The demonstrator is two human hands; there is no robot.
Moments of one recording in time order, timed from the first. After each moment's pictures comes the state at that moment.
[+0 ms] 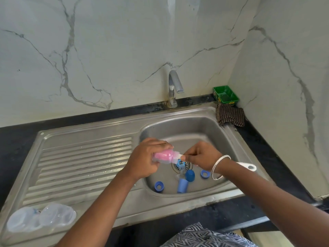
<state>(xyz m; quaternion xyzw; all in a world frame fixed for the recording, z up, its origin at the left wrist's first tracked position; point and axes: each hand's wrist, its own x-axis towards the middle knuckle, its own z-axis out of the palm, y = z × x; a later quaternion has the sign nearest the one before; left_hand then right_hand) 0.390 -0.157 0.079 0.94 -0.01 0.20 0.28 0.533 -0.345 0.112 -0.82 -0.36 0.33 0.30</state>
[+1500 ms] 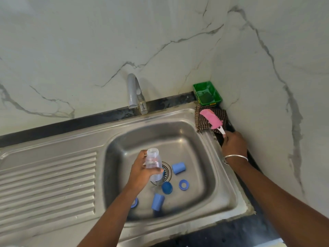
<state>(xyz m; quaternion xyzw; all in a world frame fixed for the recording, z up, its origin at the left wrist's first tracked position) 0.513 -0.220 0.008 0.68 0.37 0.09 0.63 0.768 -0.435 -0.013 -0.96 -0.15 -0.03 0.23</state>
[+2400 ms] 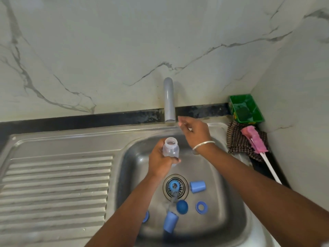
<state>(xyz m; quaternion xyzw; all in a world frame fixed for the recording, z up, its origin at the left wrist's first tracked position) 0.579 -0.156 0.000 0.66 0.41 0.17 0.60 0.728 -0.212 0.041 -0.81 -0.34 0.17 0.45</state>
